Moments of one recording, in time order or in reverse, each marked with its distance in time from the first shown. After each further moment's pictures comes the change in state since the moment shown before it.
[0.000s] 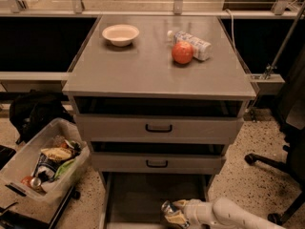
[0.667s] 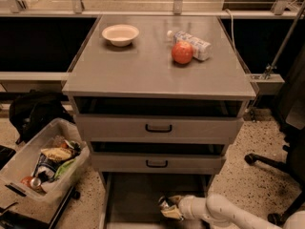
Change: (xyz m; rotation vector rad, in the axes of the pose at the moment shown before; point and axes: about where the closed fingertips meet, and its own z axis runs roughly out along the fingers) arm 0.003 -0.029 0.044 0.006 -0.029 -0.027
